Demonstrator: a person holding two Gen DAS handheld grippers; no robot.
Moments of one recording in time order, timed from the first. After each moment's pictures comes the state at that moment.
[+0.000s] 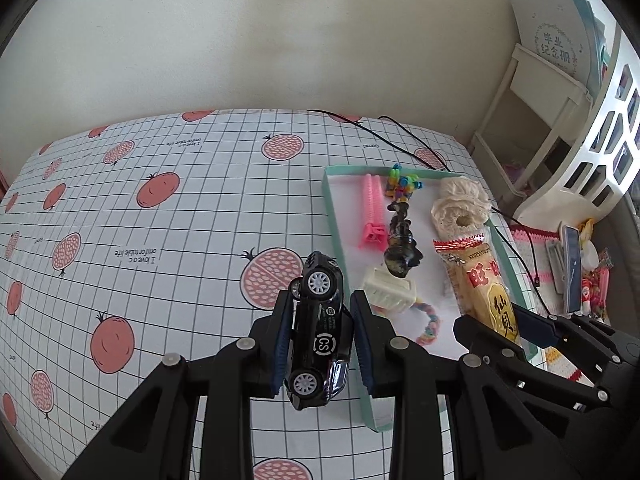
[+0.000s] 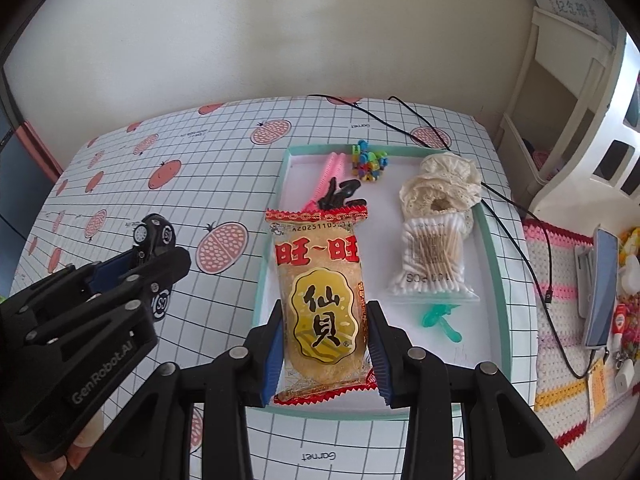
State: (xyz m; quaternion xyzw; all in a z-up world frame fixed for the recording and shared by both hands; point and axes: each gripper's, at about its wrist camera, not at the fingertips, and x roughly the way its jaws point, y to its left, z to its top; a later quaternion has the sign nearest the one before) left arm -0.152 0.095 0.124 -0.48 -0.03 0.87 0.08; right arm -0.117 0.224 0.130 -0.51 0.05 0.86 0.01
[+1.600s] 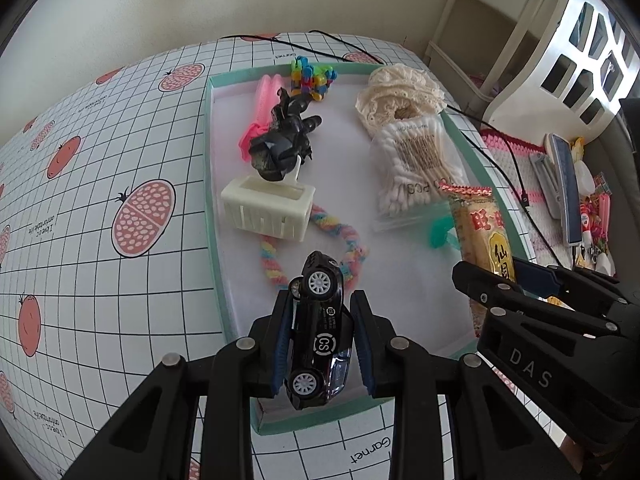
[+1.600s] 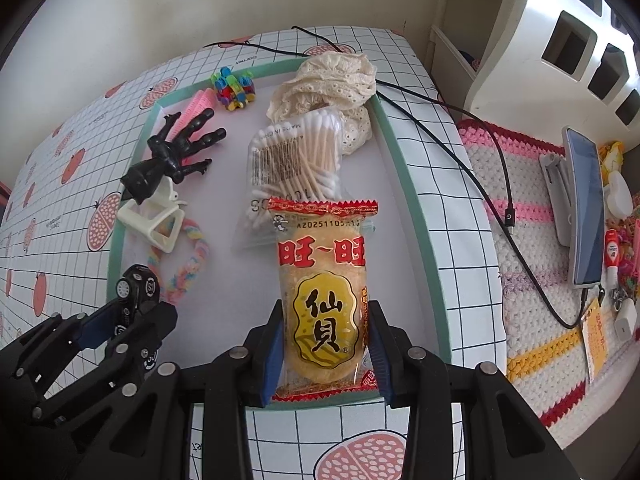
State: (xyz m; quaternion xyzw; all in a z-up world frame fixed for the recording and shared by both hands) left arm -0.142 0.188 0.051 -0.56 0.01 0.82 0.14; right arm -0.107 0.311 0.062 -0.58 0.09 0.81 0.08
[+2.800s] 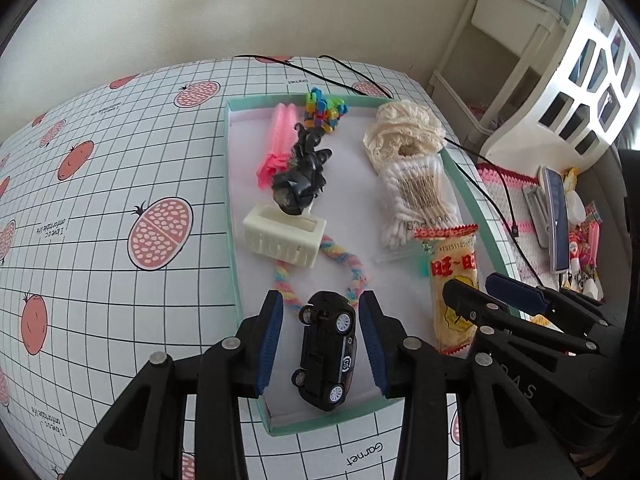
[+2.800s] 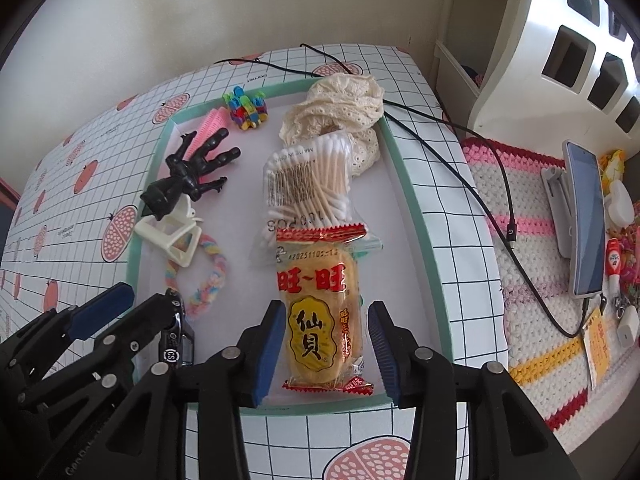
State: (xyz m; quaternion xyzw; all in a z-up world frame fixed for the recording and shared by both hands) left arm -0.147 0.172 0.073 -0.53 -0.02 0.84 0.14; right arm -0.103 0.307 0.071 -0.55 0.09 0.83 0.08
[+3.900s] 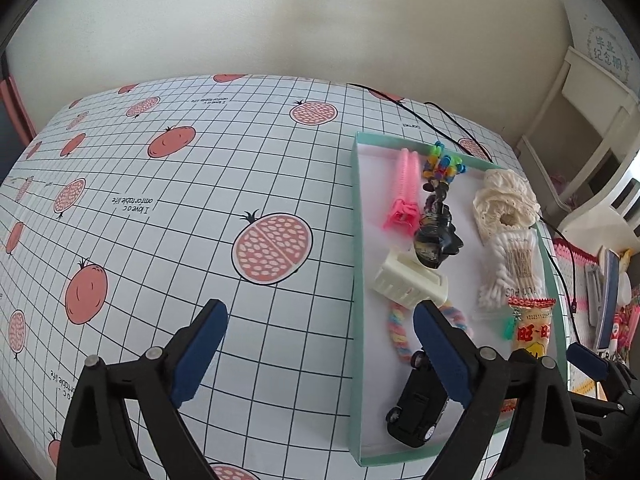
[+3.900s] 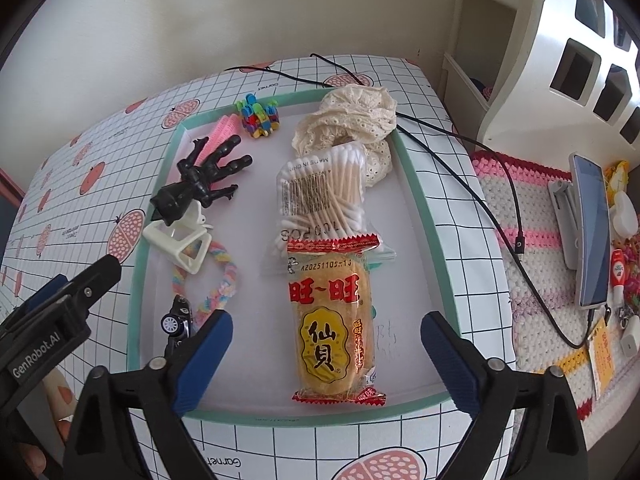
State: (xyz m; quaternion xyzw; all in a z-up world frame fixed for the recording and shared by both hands) left arm -0.156 0.111 0.070 -0.49 -0.06 0.87 0.01; right arm -0.105 0.301 0.070 -0.53 0.09 0.84 0.07
